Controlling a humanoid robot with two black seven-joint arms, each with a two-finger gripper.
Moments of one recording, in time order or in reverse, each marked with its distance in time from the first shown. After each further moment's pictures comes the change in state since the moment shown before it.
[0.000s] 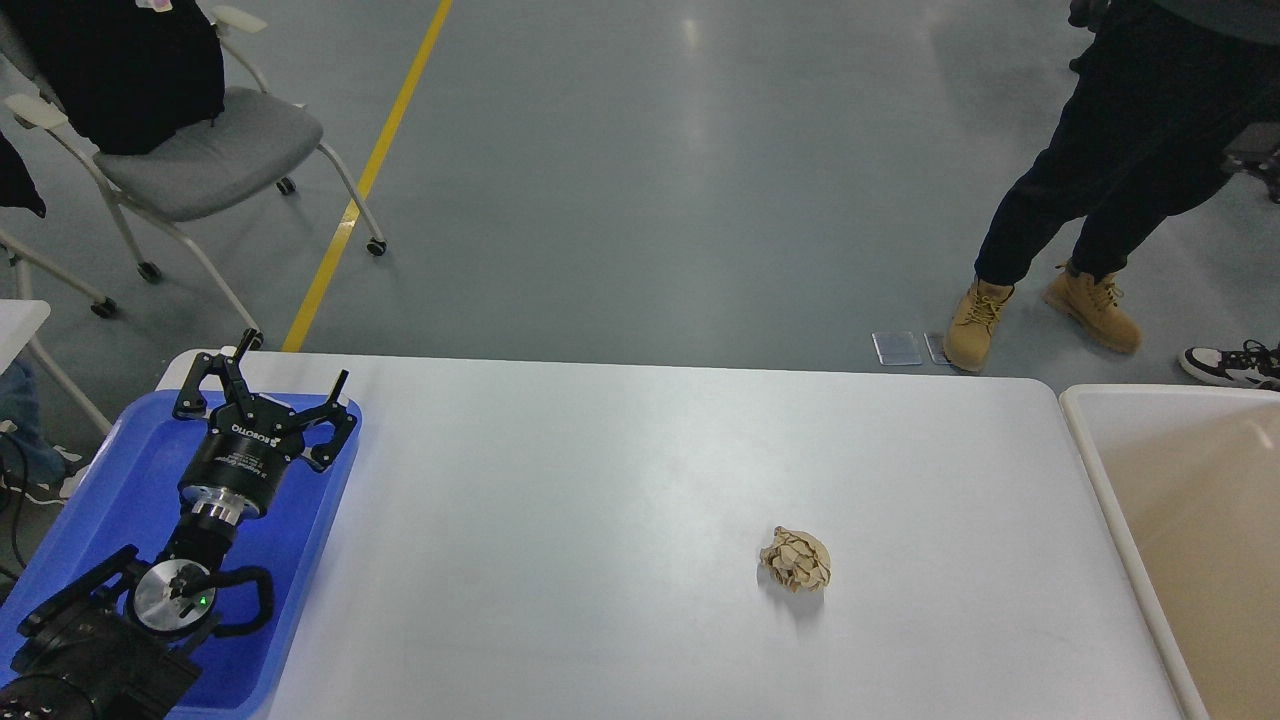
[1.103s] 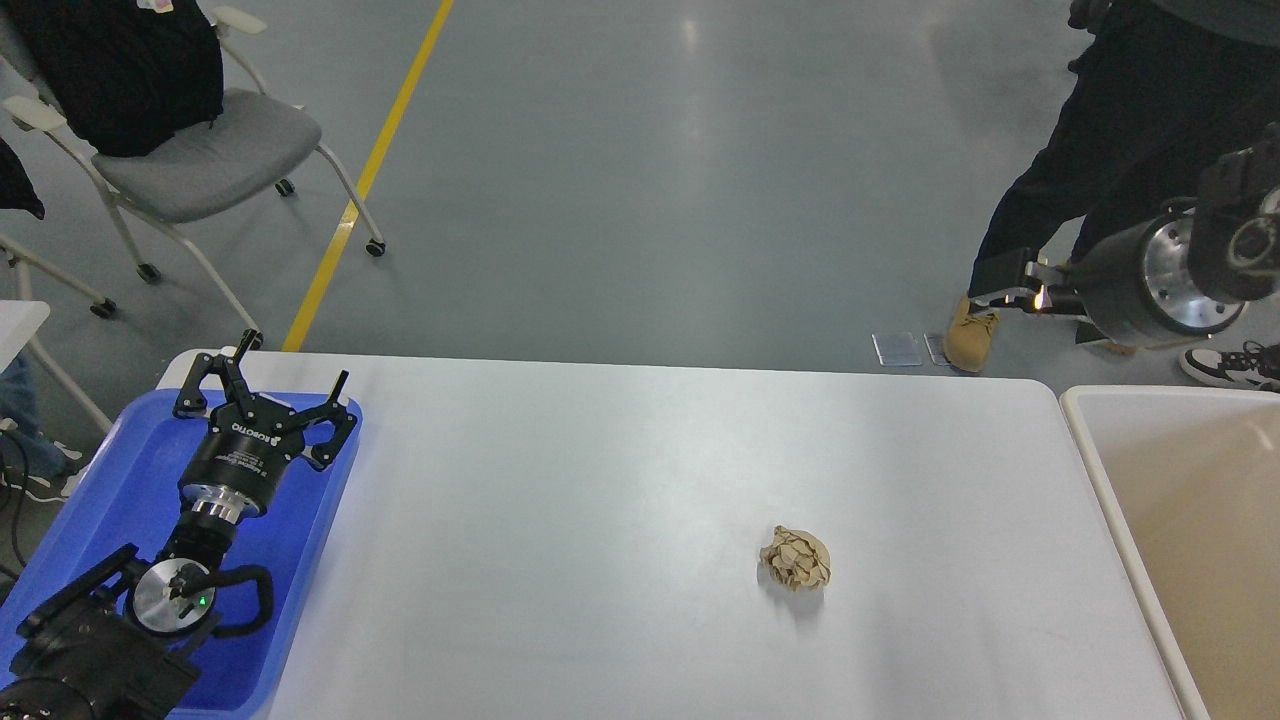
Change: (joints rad) left arm 0.001 0.001 0.000 0.000 0.000 0.000 0.000; right arm 0.604 0.341 -0.713 0.698 0.285 0.023 0.139
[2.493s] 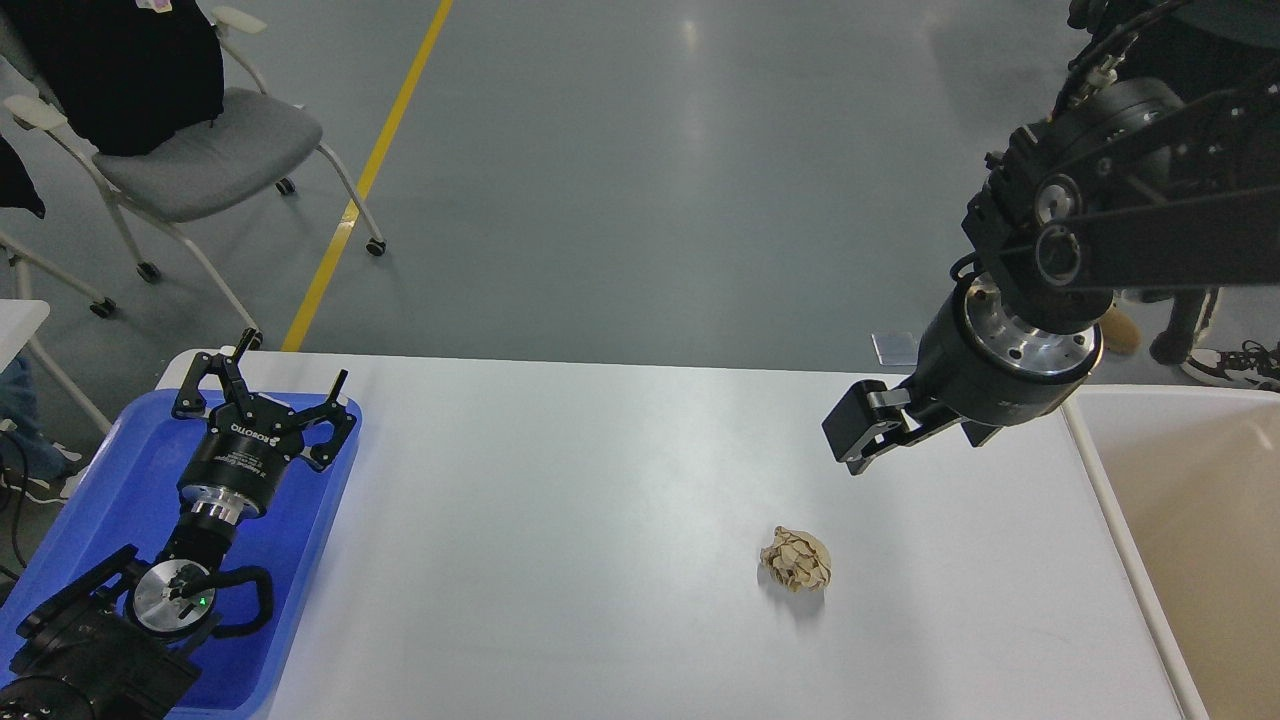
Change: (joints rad) left arm 0.000 0.000 -0.001 0.000 0.000 0.000 0.000; right arm 0.246 0.378 0.051 0.148 0.019 0.421 0.023
